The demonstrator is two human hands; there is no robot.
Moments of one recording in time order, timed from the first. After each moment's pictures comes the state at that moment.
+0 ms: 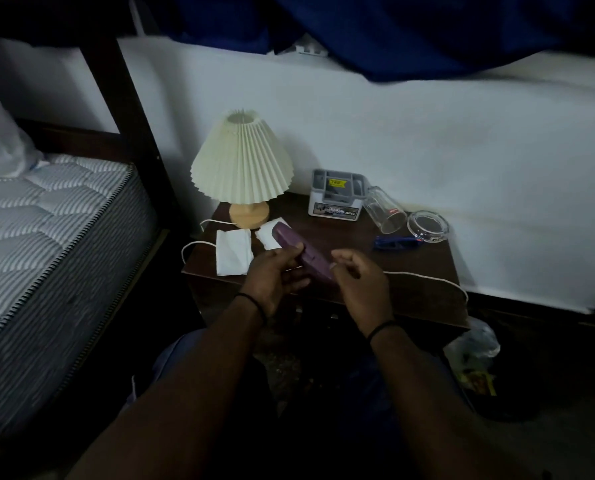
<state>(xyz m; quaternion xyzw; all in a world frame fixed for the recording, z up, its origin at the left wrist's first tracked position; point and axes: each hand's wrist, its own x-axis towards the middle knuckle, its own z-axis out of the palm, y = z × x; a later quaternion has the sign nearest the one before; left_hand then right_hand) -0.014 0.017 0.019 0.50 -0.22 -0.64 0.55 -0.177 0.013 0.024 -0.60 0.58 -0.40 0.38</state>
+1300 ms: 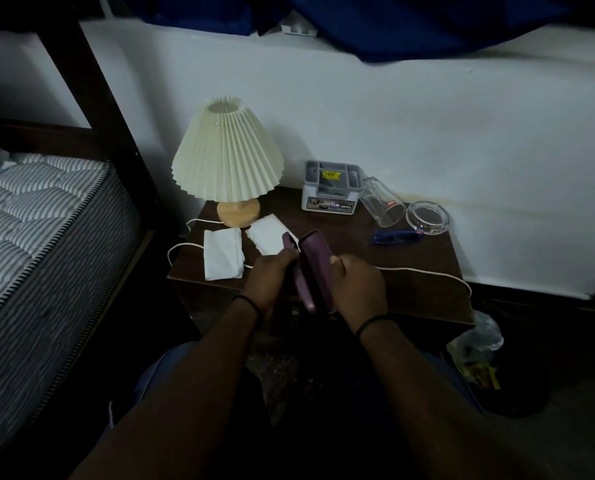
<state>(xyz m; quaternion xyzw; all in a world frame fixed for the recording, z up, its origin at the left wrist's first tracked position) -0.018 0.000 0.011 0.58 -0.25 -0.61 0.47 -0.167 -0.010 0.007 -0.69 0.67 -0.24 0.17</state>
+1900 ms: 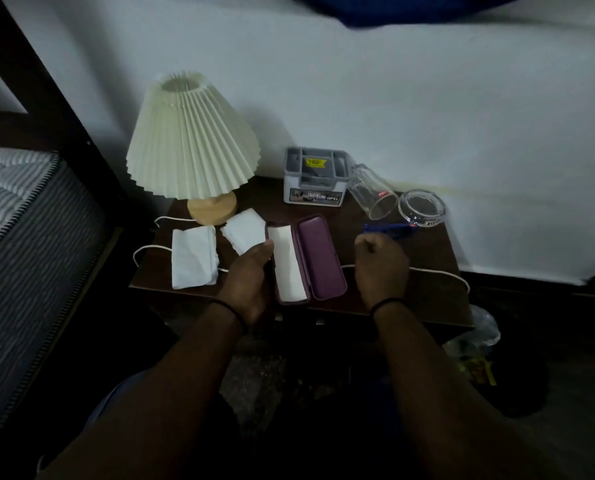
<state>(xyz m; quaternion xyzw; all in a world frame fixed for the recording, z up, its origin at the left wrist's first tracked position) -0.025 -0.032 -0.019 0.48 -0.15 -0.68 0.53 -0.211 -0.074 -0.018 -0.54 0.73 -0.37 0.20</state>
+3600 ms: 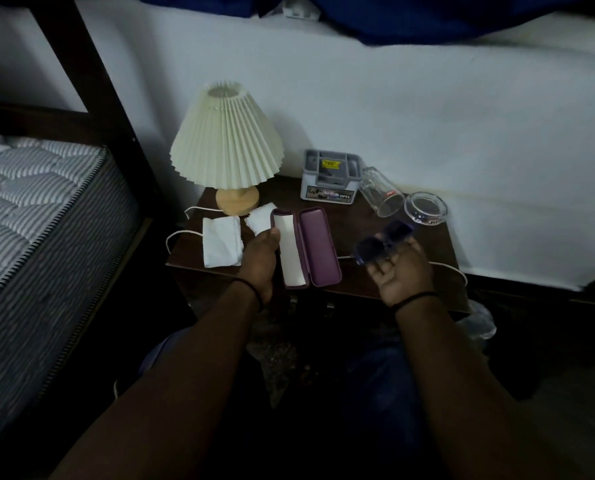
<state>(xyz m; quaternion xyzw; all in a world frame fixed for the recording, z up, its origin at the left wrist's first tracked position) -0.014 -0.008 -0.003 0.55 -0.21 -0.58 0.56 -0.219 -0.034 0.015 -0.14 0.50 -0.59 0.62</state>
